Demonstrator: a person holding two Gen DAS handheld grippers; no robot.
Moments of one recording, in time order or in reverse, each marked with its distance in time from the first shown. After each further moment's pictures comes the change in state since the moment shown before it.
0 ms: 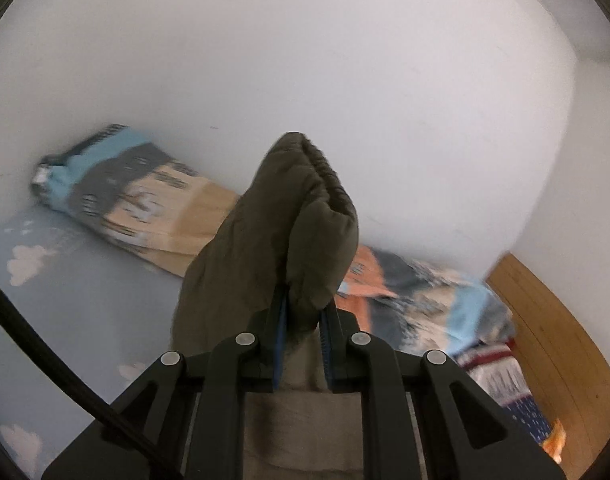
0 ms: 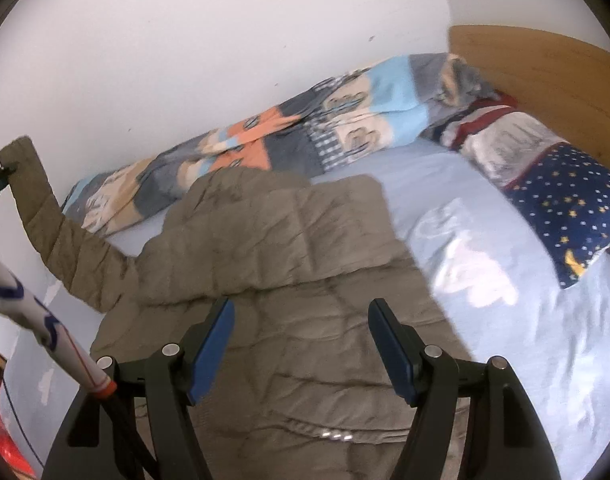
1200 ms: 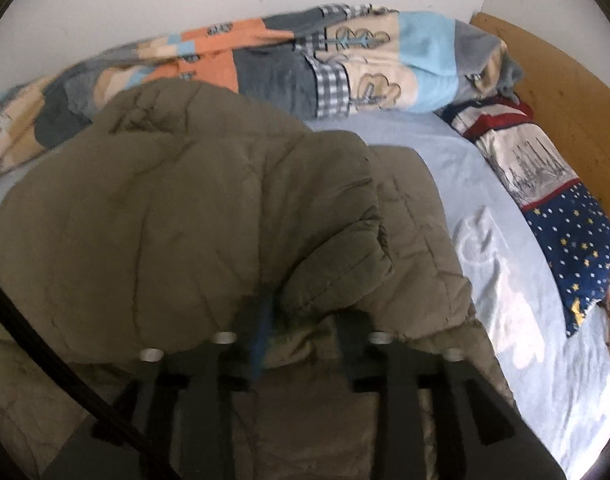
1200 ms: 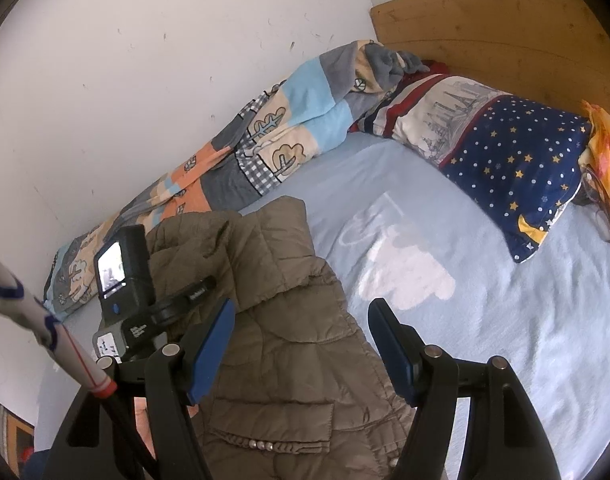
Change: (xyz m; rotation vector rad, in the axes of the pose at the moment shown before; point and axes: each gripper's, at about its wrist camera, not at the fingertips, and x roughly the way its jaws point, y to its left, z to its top) left arm 0.195 -0.207 -0.327 0.367 0.552 0.011; right arm -0.018 -0.097 0.020 0.222 0.001 -0.025
